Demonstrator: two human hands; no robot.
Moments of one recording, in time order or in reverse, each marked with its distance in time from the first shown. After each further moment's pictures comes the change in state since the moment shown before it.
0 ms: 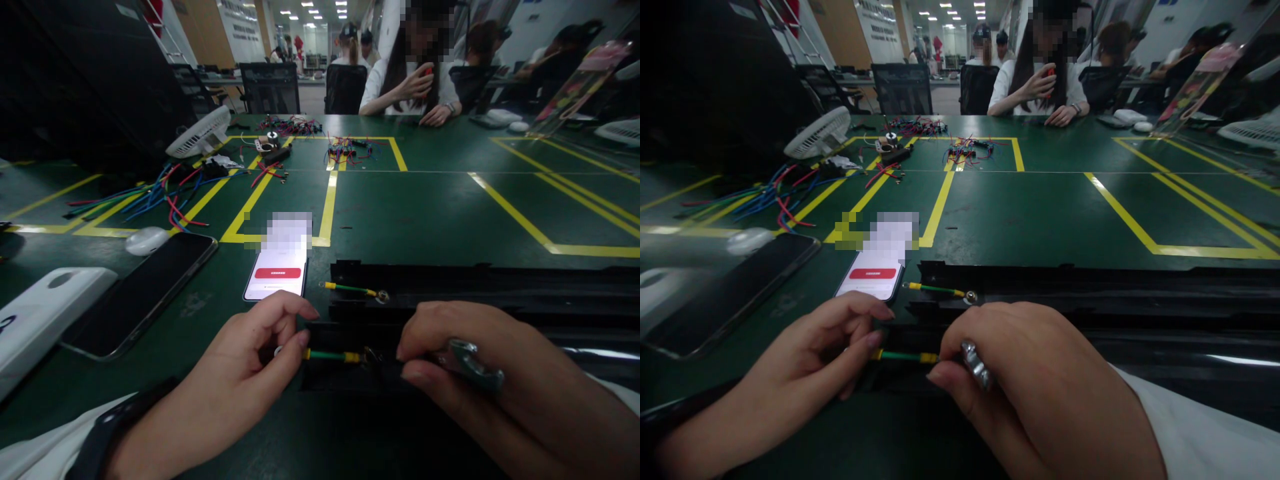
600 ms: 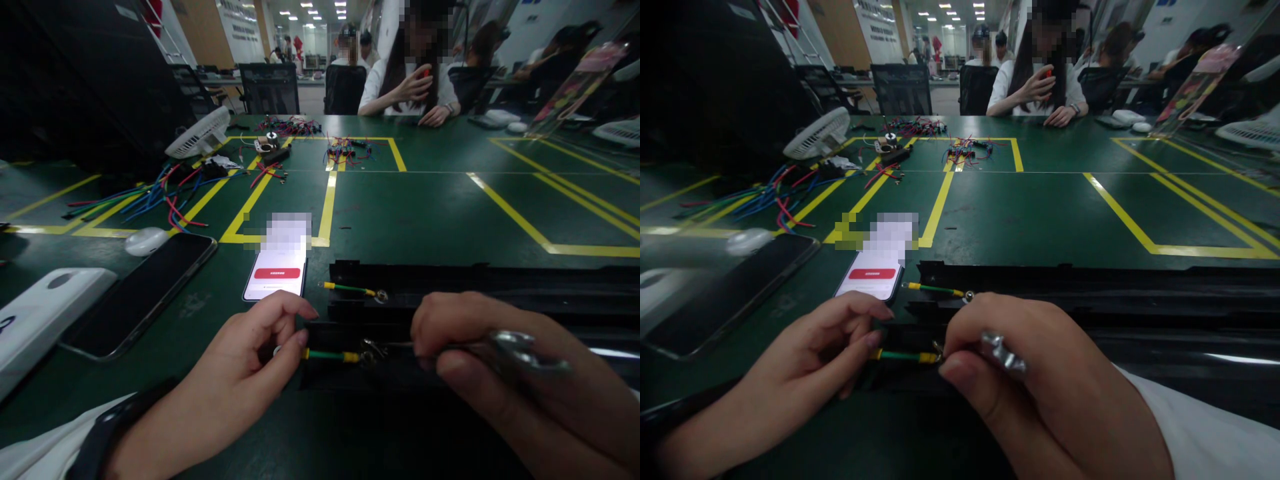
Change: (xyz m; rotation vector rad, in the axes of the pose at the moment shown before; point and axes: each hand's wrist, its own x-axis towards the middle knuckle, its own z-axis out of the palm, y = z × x) left_hand 0.001 -0.001 0.000 0.011 -0.006 0.009; right_hand -0.006 0.002 -0.004 0.130 0.023 0.088
